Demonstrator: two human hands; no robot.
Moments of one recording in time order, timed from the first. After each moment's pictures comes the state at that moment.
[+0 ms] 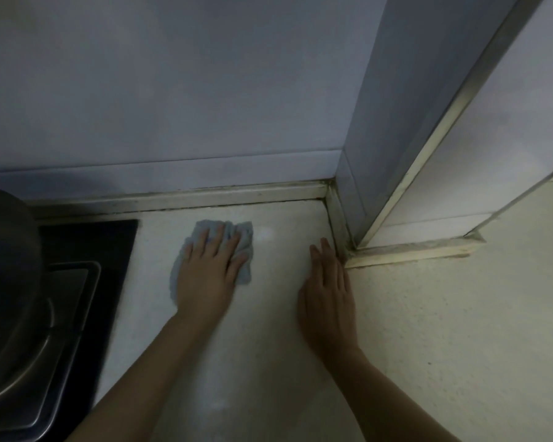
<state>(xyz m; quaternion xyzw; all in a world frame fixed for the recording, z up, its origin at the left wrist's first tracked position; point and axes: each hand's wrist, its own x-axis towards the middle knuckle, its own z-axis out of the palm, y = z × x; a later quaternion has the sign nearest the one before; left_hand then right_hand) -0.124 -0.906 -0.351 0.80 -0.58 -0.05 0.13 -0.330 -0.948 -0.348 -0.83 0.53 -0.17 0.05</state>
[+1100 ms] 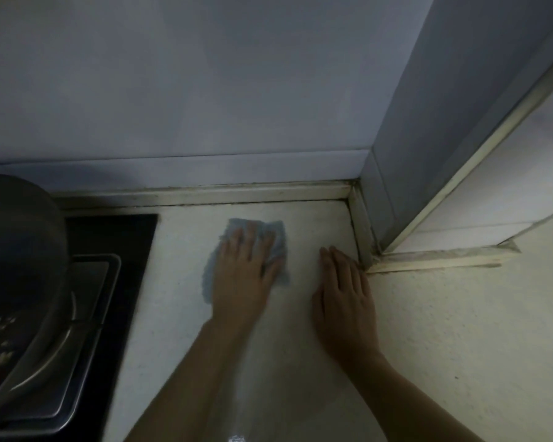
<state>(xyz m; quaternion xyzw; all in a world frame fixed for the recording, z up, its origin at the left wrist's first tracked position) -0.147 -0.912 -0.350 0.80 -0.58 -0.07 0.11 -0.328 -0.950 -0.351 -0.86 0.50 -0.13 0.03</state>
